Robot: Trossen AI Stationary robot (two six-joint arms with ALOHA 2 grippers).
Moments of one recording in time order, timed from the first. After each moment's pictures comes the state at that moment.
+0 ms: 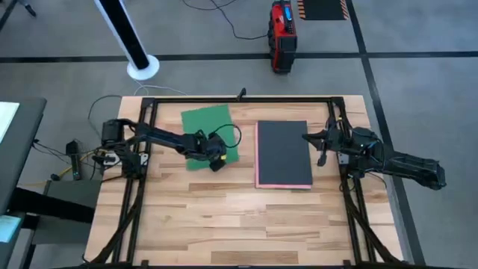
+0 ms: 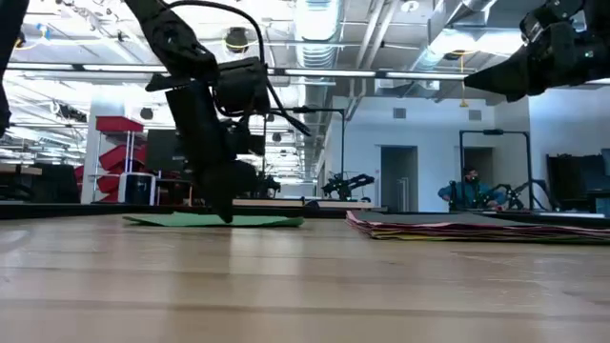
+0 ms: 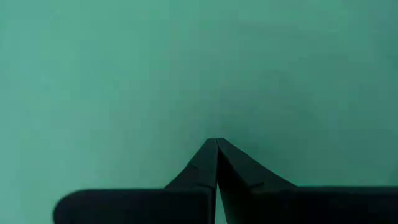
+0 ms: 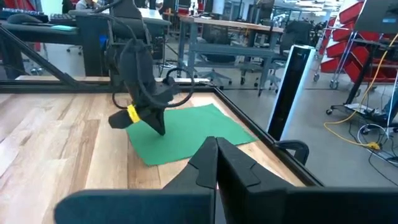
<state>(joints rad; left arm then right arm) 0.12 1.73 0.88 -0.48 -0.40 -0.36 -0.29 0.21 0.22 -0.08 0.03 -0.12</state>
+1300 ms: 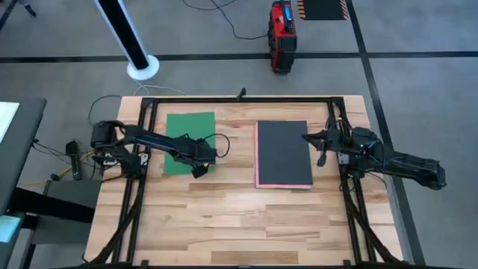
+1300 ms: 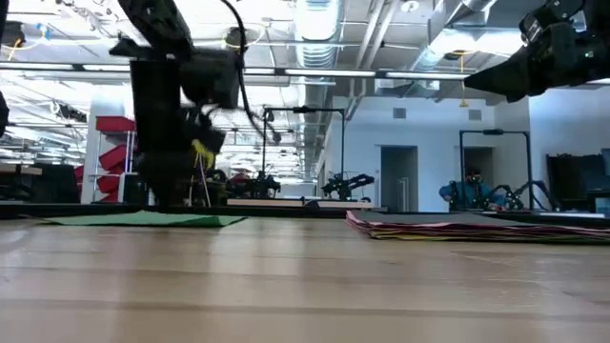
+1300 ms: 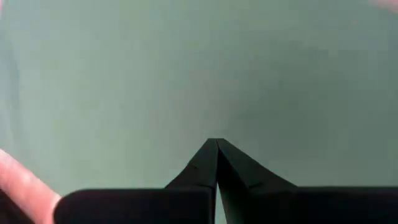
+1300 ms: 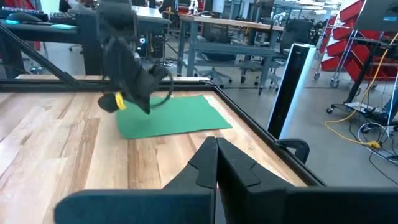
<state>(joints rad) 0.07 1.57 0.87 -0.80 -0.43 -0.50 -0.30 0.21 0.22 -0.08 0.03 -0.12</state>
